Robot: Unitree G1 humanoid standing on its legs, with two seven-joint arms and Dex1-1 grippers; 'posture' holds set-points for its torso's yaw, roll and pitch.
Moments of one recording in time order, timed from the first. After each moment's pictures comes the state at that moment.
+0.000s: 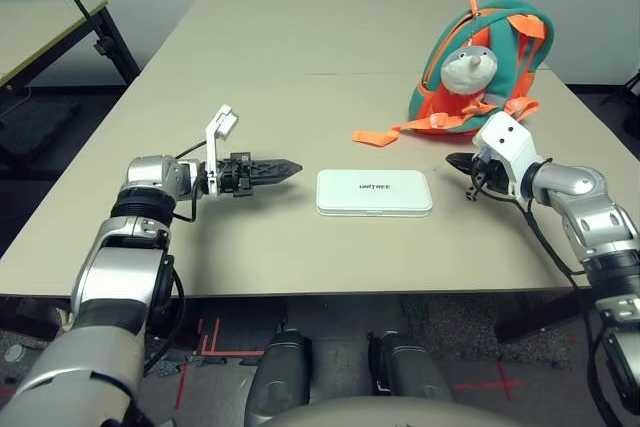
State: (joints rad) left arm -0.94 0.52 -0.07 1.02 -0.37 0.90 -1.41; right arm -0.45 -0.66 0.07 0.32 0.05 0.16 0.82
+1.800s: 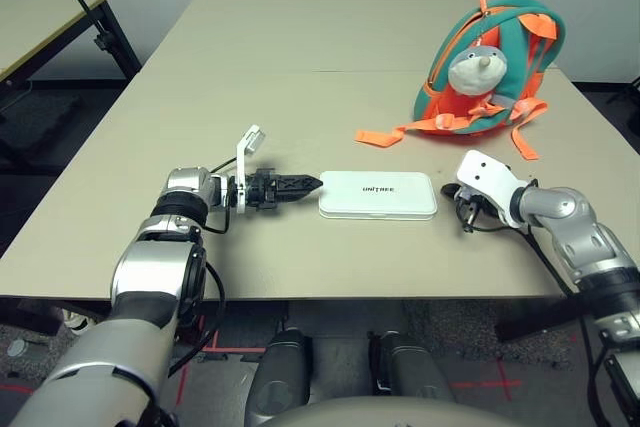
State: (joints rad) left arm -0.85 0.38 0.03 1.02 -0.25 0.89 -1.35; right arm -0.37 -0.66 0.15 0.28 -0.11 0.11 0.83
